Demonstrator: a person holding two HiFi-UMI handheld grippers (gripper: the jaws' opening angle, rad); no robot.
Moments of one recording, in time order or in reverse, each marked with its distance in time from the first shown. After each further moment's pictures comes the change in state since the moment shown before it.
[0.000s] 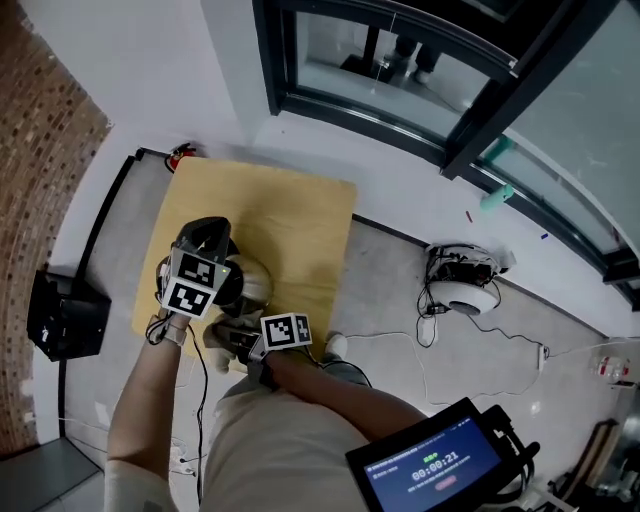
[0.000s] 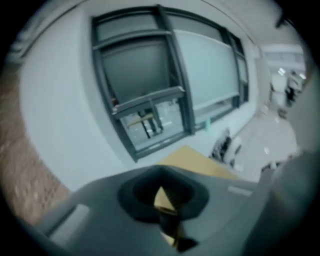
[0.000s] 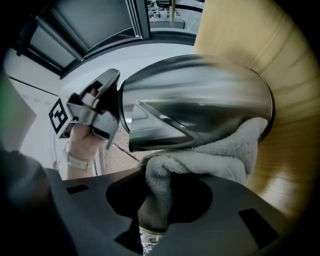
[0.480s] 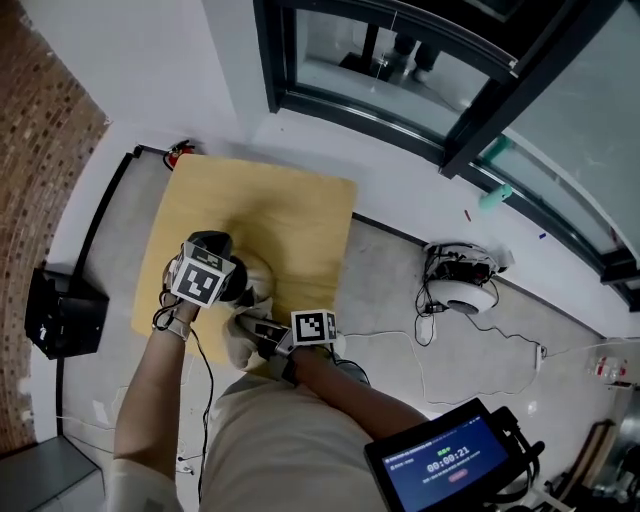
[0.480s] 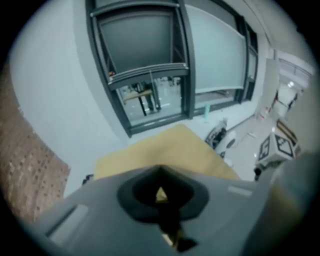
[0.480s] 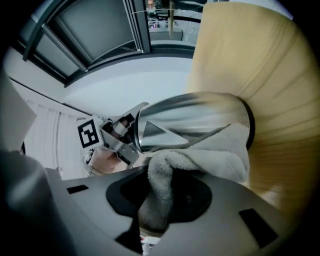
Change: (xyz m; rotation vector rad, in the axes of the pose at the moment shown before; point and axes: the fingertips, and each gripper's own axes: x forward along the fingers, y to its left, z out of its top) left arm 0.019 -0.011 -0.057 -0.085 0.242 -0.049; right arm -0.050 0.007 0.028 0.017 -0.101 0.026
